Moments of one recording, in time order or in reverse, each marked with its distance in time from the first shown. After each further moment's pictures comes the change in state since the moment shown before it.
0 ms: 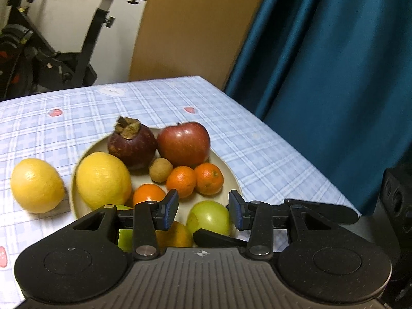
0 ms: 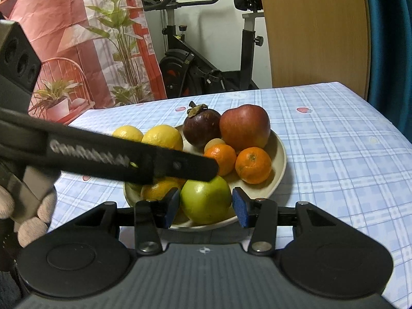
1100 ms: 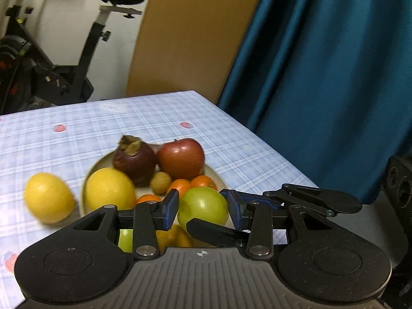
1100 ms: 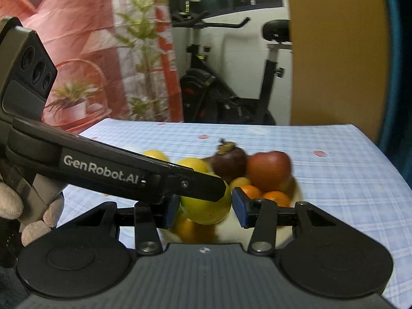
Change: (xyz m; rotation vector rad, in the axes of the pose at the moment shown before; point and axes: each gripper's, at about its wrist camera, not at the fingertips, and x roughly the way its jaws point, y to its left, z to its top) left arm -0.011 -0.009 0.008 0.042 -0.023 -0.025; right arm -0.014 0.022 0.019 -0.110 -0.095 0.018
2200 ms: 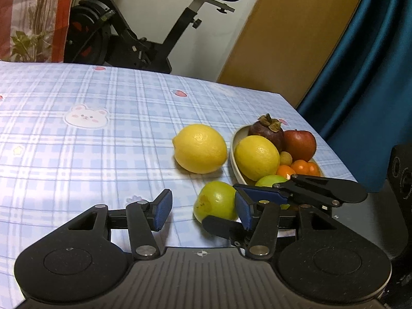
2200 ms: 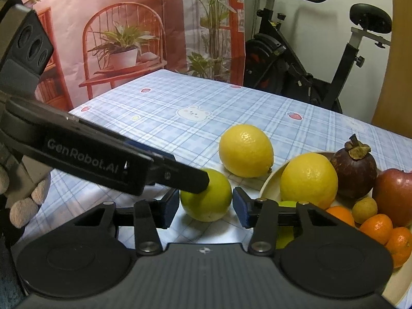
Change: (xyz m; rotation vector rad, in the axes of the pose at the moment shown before) left arm -0.072 0.124 -0.044 -0.240 0.003 0.191; right arm 0.106 0.102 0.003 -0.209 0.172 0.208
